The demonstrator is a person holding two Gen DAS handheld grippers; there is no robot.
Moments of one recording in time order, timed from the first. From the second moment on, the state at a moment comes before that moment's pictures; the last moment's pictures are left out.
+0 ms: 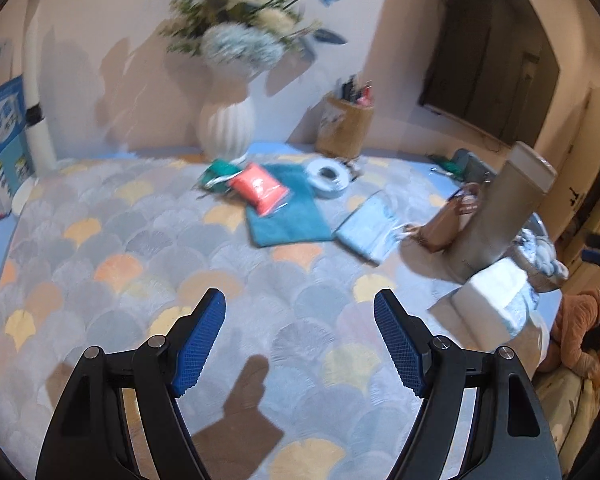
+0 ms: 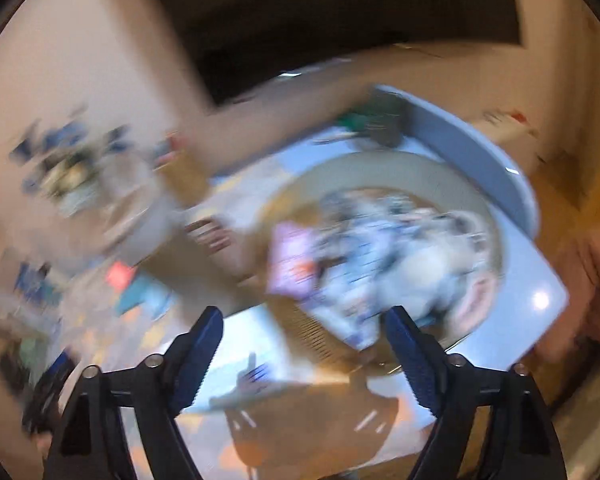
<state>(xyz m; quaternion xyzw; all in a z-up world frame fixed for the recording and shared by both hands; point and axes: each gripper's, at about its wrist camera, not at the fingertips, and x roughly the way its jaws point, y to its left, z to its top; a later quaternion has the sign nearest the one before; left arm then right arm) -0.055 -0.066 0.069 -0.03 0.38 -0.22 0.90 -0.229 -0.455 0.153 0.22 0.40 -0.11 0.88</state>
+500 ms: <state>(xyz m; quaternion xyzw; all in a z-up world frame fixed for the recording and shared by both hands) -0.029 -0.007 0.019 0.00 0.42 -0.14 0.89 -0.075 -0.192 0.035 0.13 0.45 0.04 0.88</state>
